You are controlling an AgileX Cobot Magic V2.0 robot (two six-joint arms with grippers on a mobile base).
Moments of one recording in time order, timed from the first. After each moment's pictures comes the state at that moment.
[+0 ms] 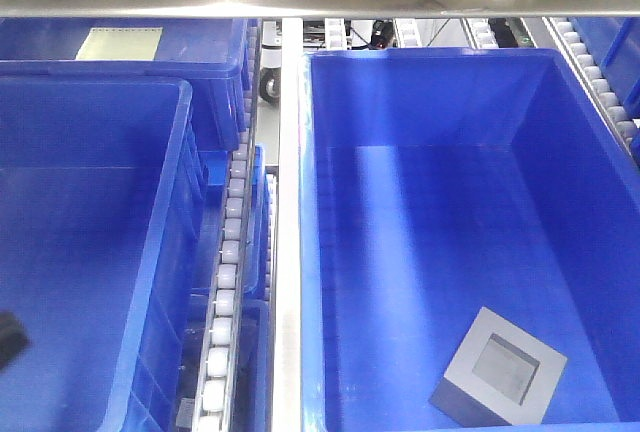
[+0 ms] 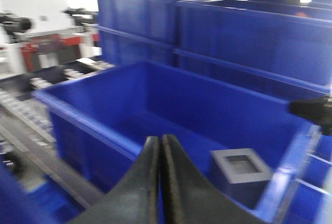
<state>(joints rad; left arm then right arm) -0.76 0.29 -0.38 -0.07 0.16 0.06 -0.09 -0.01 0.03 0.01 0.21 0.01</state>
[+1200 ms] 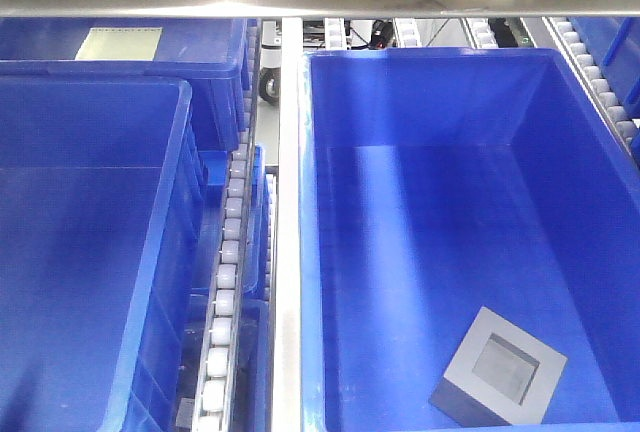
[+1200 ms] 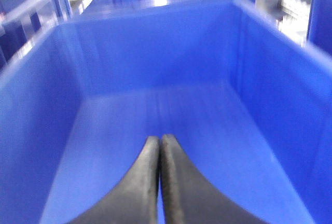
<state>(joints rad) 0.02 -0.01 0.03 0.00 0.13 0.06 -0.09 -0.01 0.03 0.01 0.21 0.01</state>
